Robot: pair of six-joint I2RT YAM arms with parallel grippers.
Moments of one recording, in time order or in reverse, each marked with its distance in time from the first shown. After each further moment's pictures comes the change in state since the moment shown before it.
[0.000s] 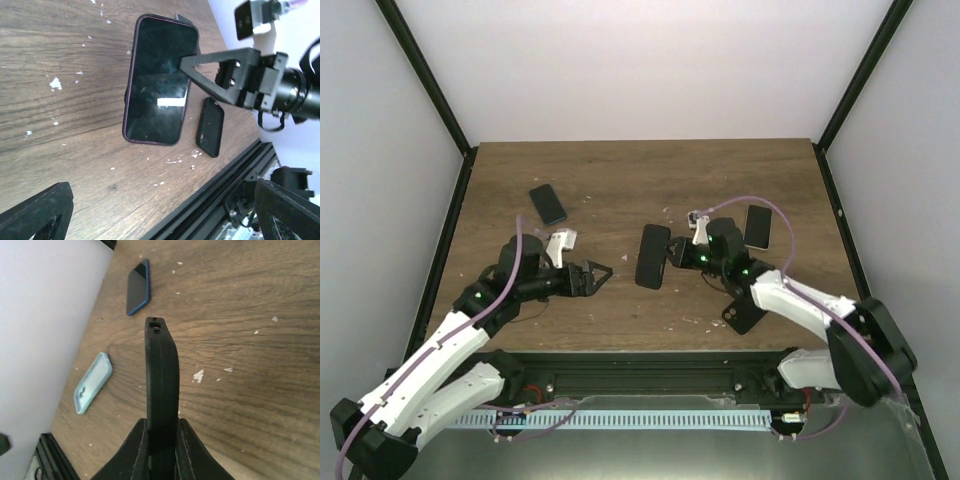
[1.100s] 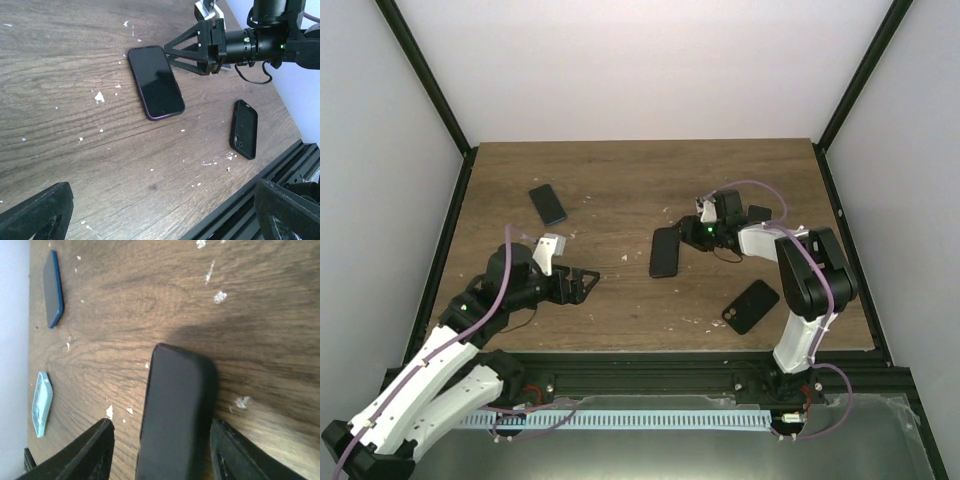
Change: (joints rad) left arm 0.005 -0.113 0.000 -0.129 -0.139 0.163; right arm -0.303 0.585 0.343 -0.126 -0.312 -0.139
